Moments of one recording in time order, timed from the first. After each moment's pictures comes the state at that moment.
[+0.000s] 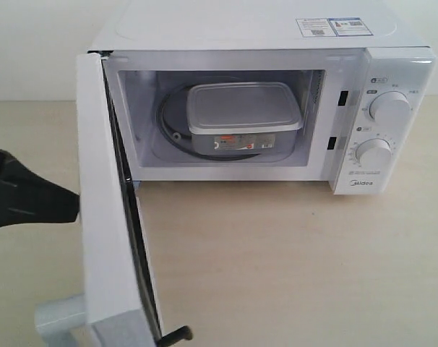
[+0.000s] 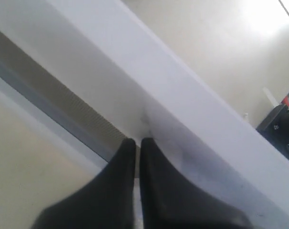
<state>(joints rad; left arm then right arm) -0.29 1.03 -0.76 -0.75 0.91 0.57 0.40 0.65 -0.30 1.40 -0.45 -1.14</state>
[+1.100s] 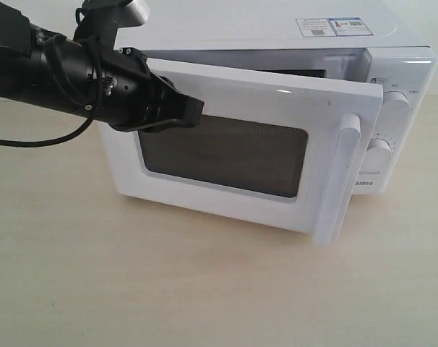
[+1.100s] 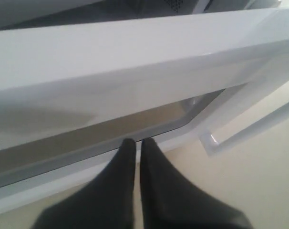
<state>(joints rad) -0.54 1.52 -1.05 -0.76 0.39 0.62 0.40 0.65 -0.41 1.17 -0.12 -1.09</state>
